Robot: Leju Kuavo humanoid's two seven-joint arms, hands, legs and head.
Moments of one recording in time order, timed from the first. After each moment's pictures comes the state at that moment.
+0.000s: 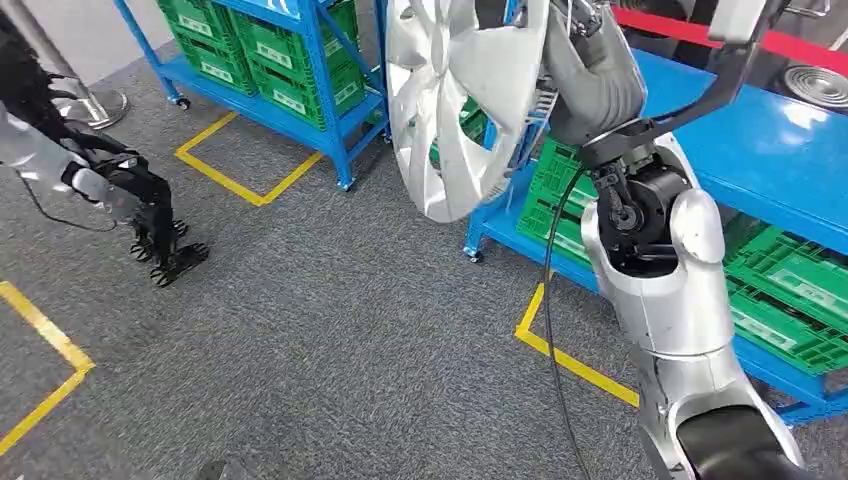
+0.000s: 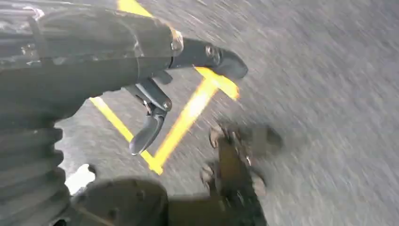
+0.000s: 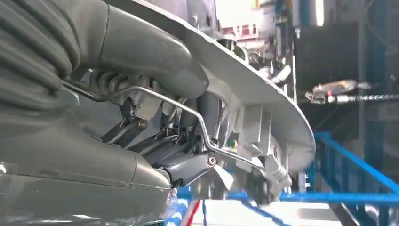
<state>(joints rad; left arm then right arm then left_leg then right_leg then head) -0.18 0.25 -1.00 -0.37 0.99 0.17 0.03 -0.77 -0.16 0.27 -1.75 -0.57 -0.03 0.22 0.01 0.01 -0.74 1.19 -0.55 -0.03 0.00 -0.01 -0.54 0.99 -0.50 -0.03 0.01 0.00</state>
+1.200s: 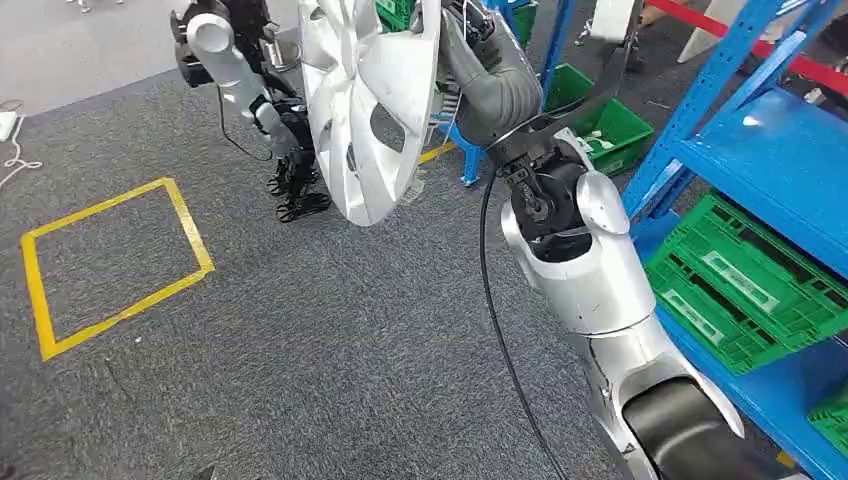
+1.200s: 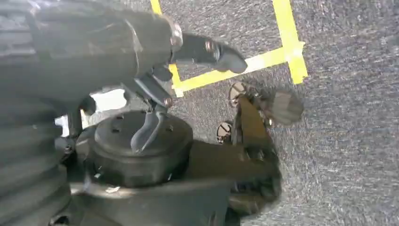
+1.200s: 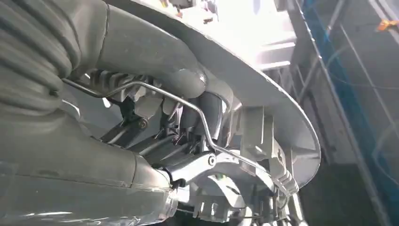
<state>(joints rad) -0.12 0.38 -1.04 -0.89 1.28 0.49 0.15 -0.84 -0.03 0.37 -1.55 -0.65 0.06 0.10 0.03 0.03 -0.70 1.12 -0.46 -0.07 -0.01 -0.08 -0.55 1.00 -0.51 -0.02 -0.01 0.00</state>
